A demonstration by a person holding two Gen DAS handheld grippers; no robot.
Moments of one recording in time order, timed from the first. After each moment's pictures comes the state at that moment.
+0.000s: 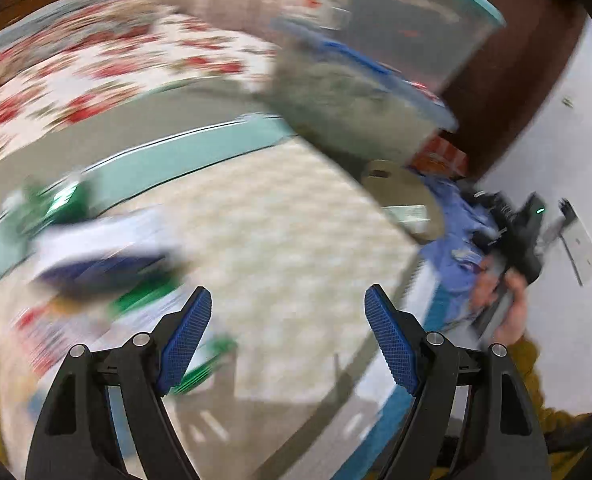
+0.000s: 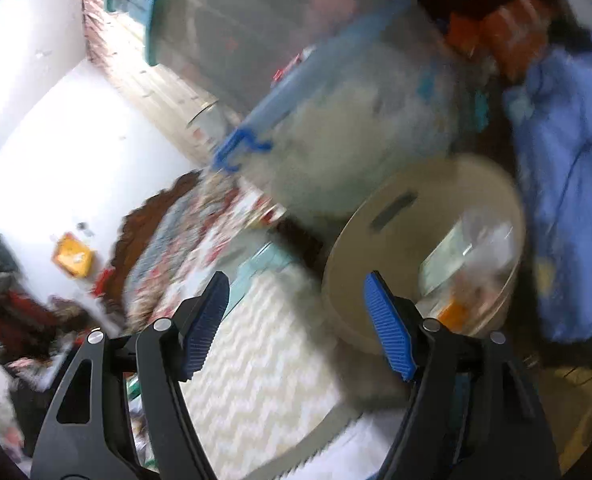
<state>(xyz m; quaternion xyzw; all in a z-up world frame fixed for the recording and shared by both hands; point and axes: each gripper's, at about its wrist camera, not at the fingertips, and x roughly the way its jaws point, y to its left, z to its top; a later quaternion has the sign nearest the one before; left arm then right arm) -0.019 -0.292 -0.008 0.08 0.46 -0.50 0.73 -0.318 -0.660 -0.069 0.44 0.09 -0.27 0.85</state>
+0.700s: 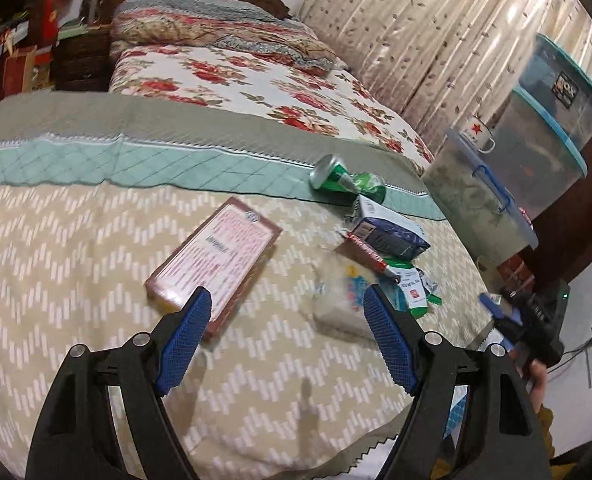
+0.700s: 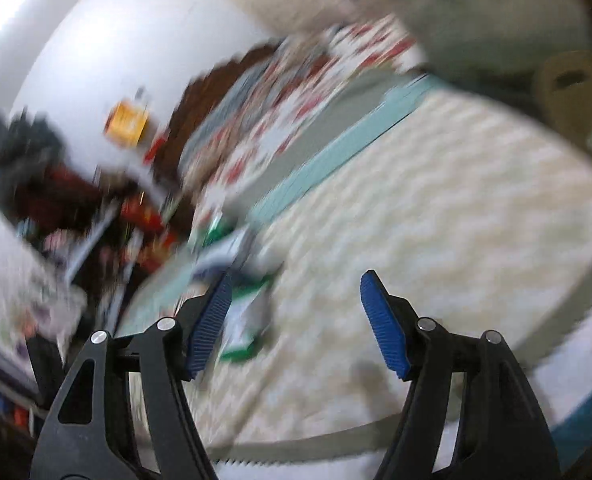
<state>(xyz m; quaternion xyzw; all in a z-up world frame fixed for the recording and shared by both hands) 0.027 -0.025 -0.017 -0.08 0.44 -0.32 0.83 -0.168 -0.455 -0.077 0.40 0.28 -0.04 0.87</state>
